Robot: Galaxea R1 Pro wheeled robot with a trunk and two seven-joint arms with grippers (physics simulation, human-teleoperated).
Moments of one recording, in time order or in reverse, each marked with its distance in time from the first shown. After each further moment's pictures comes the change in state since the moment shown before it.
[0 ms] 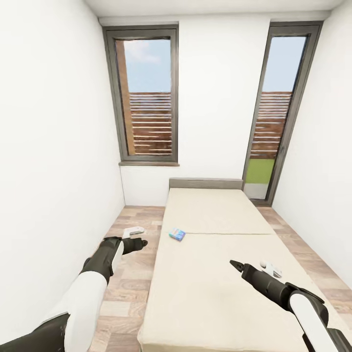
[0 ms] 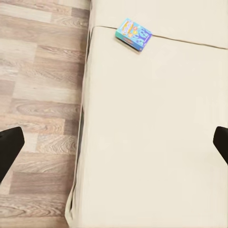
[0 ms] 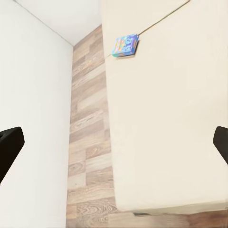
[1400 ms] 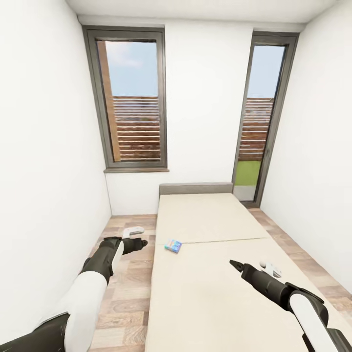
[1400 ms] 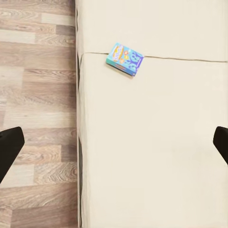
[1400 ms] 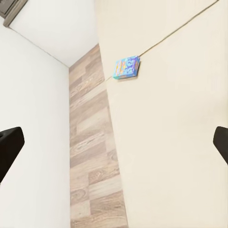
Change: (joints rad) left arm 0.000 0.000 0.001 0.000 0.000 0.000 0.000; right arm 0.000 0.001 0.000 0.000 0.000 0.000 0.003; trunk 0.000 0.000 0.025
